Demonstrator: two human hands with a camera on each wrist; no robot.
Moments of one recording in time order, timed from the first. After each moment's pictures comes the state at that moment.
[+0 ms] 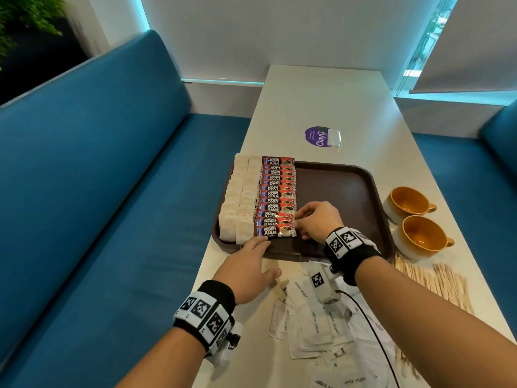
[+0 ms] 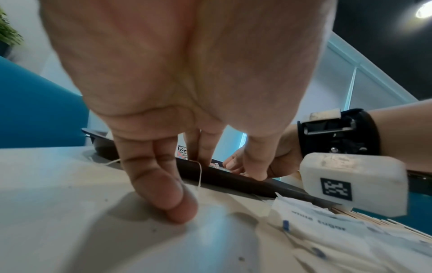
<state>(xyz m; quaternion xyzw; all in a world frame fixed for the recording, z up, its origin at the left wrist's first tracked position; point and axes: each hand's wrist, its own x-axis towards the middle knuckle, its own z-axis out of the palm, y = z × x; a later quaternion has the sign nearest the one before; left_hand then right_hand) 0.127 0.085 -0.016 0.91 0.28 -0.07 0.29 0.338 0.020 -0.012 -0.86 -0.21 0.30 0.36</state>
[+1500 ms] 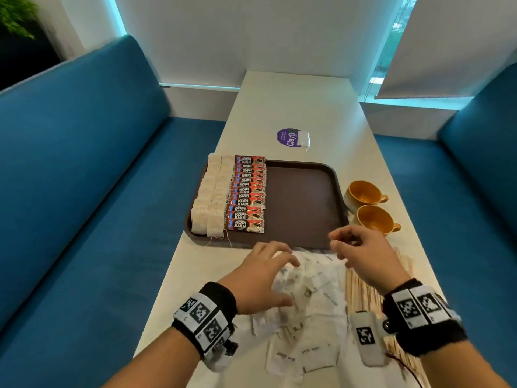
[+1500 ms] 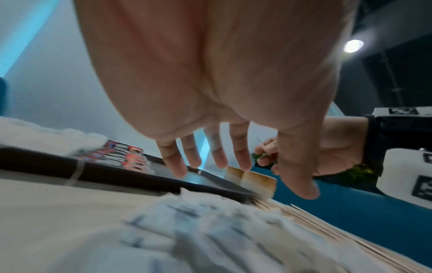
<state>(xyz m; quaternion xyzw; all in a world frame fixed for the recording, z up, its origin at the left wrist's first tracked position) 0.146 0.007 0.011 0.94 0.08 -0.06 0.32 0.315 -0.165 0.055 -0.84 -0.22 0.24 0.44</state>
